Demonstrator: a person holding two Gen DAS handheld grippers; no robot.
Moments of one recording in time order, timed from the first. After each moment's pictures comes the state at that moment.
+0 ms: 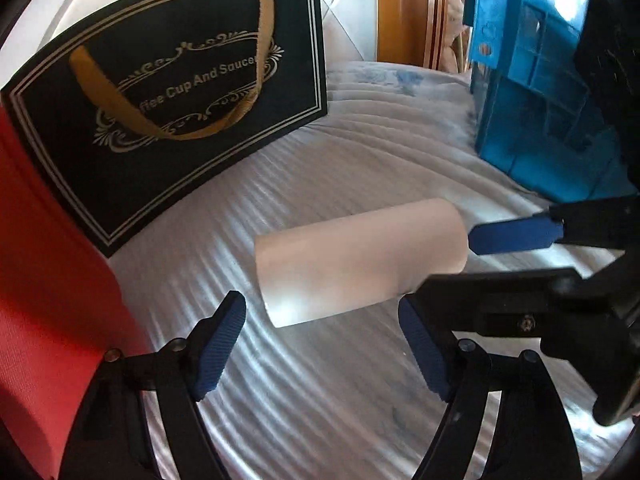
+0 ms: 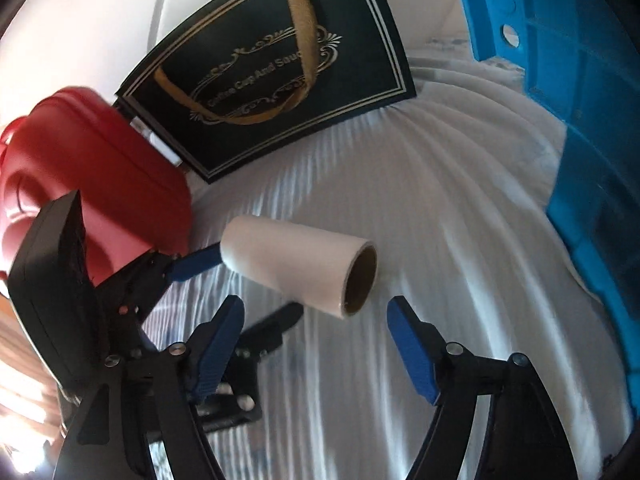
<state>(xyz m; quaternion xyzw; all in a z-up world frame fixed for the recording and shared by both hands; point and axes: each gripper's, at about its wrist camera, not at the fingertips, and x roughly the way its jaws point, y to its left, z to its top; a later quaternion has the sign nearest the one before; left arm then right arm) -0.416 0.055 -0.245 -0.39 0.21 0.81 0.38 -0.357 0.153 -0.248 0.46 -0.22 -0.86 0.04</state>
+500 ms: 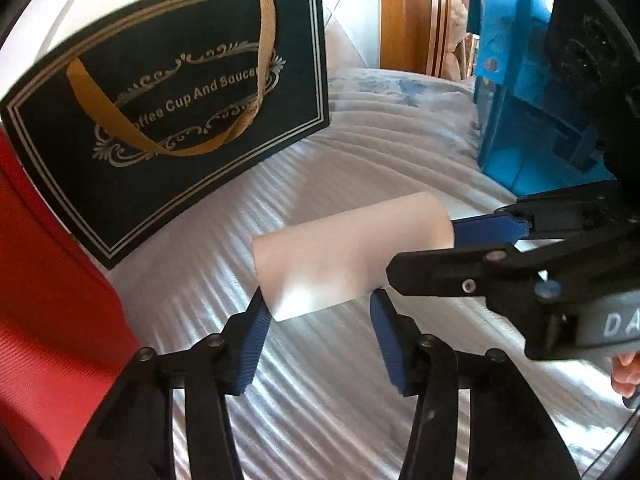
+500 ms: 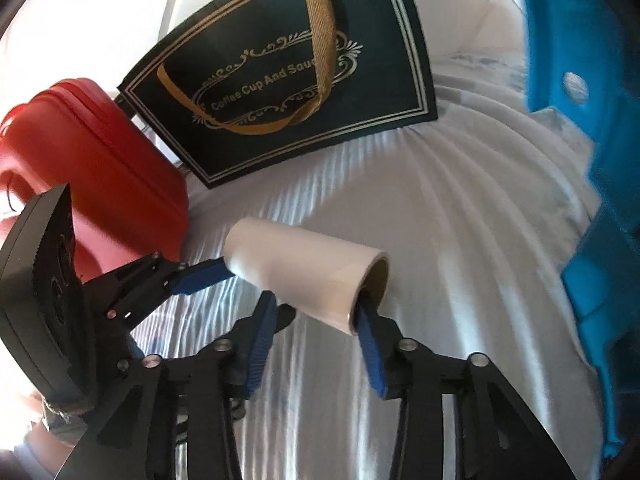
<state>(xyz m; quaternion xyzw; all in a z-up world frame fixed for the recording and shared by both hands) -0.418 0.059 -0.236 -0.38 0.20 0.82 0.38 -0.382 0.156 -0.246 0.46 -0.18 -0.87 0.07</state>
